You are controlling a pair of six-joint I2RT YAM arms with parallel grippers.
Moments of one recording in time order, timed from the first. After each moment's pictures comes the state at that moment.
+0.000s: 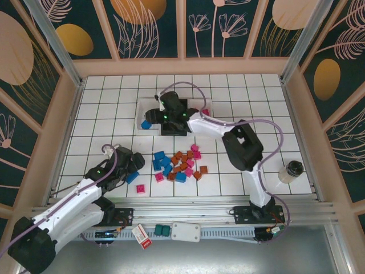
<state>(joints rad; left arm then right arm) -0.57 0.82 0.40 -0.55 -0.22 -1.00 0.80 2.09 1.58 -0.08 -0.13 0.47</state>
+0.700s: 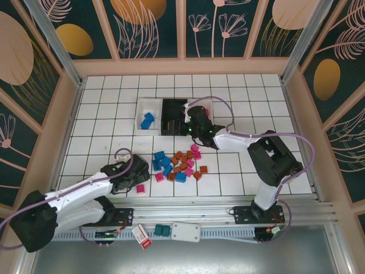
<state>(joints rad) -0.78 1.04 0.42 -0.64 -0.25 -1.11 0.72 1.76 1.03 0.18 -0.14 0.55</state>
